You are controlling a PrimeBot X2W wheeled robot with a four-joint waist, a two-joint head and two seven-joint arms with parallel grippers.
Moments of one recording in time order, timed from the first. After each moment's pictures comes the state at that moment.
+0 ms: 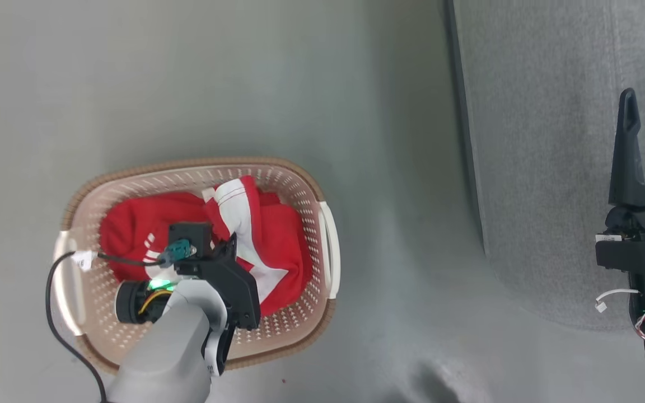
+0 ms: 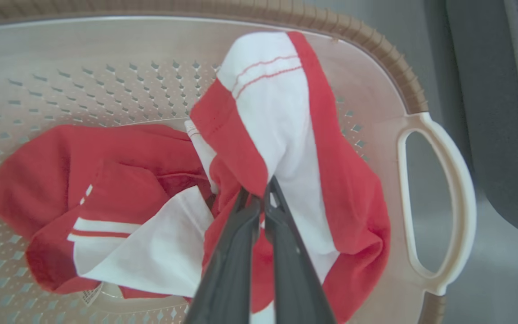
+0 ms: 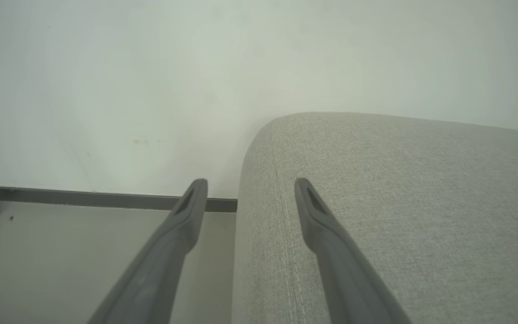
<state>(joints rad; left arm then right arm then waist) -0.81 0.04 -0.76 1.08 -0.86 0.09 -0.16 -0.46 -0.34 0.12 0.01 0.32 -0.04 -0.26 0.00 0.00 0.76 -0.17</state>
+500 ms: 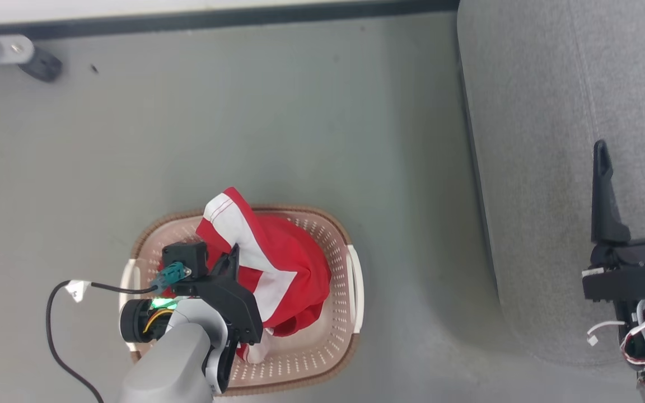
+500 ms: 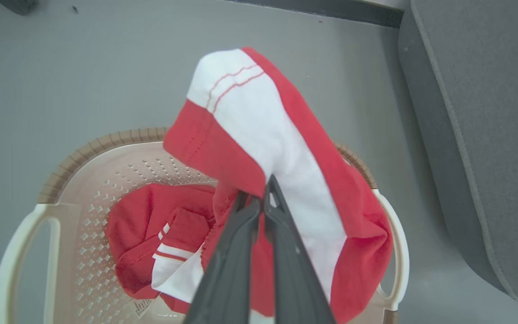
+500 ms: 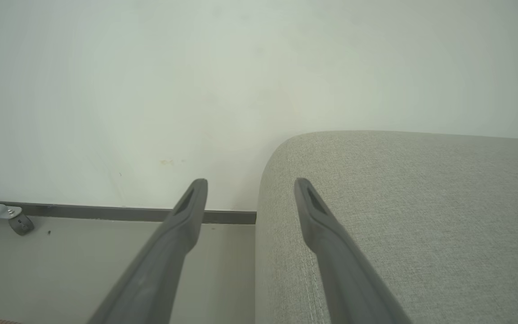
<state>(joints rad) -0.75 0.04 -0.74 1.05 -0.89 0.07 -0.24 -0.41 -0.33 0.13 0.12 0.33 -0.02 -0.26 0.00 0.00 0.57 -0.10</state>
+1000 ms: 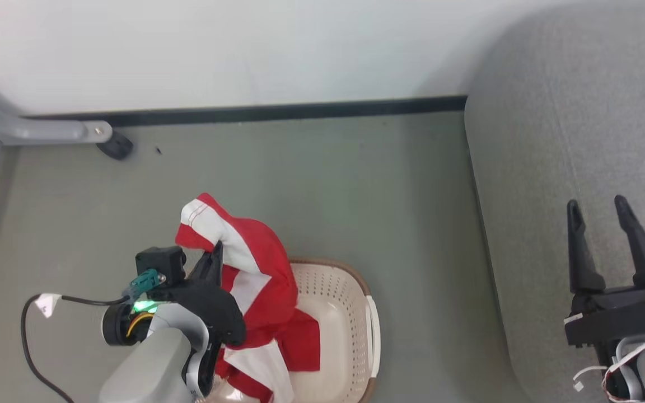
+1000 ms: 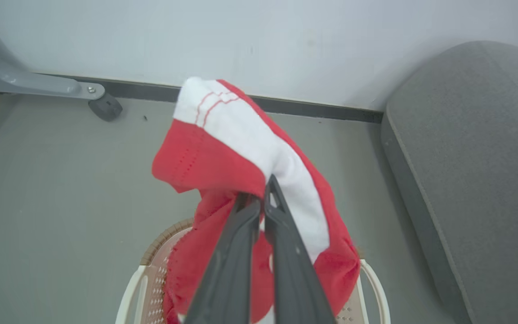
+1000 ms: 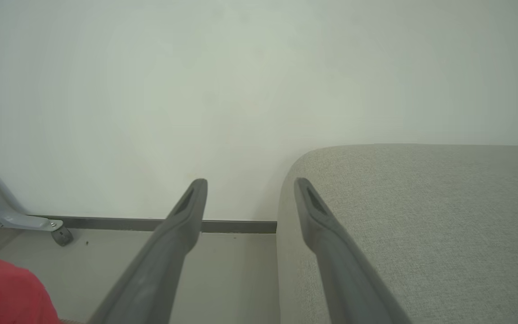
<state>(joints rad) -0.69 0.10 -0.66 0.95 -0.87 0.05 -0.25 -0.31 -0.31 0.15 0.20 0.34 -0.01 -0.26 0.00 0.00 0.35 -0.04</state>
